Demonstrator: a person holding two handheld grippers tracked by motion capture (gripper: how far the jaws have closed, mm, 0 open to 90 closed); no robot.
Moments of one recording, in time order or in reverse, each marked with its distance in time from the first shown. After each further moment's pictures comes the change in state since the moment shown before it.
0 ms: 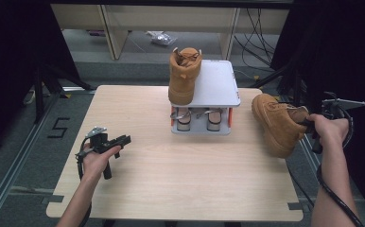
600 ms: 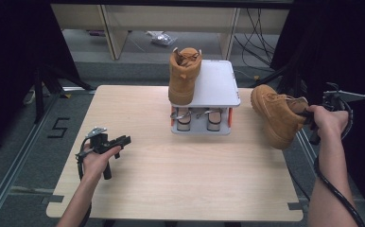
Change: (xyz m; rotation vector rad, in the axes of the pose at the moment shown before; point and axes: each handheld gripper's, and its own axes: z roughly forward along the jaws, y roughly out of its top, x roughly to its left) left arm 0.001 -0.001 0.000 0.005 0.003 0.002; right arm 0.018 0.012 -0.010 -0.042 0.046 0.018
